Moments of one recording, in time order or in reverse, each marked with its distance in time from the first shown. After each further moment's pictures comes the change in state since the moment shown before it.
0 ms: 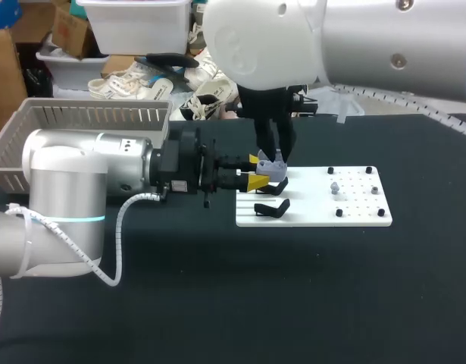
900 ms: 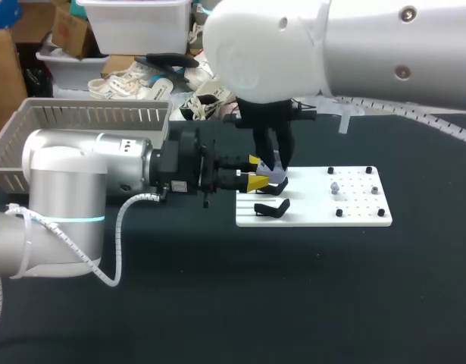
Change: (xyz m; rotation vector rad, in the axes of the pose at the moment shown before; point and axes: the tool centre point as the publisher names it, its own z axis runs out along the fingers) left arm 0.001 -0.001 0.000 0.001 0.000 0.000; right arm 0.011 0.000 0.008 0.004 0.000 -0.068
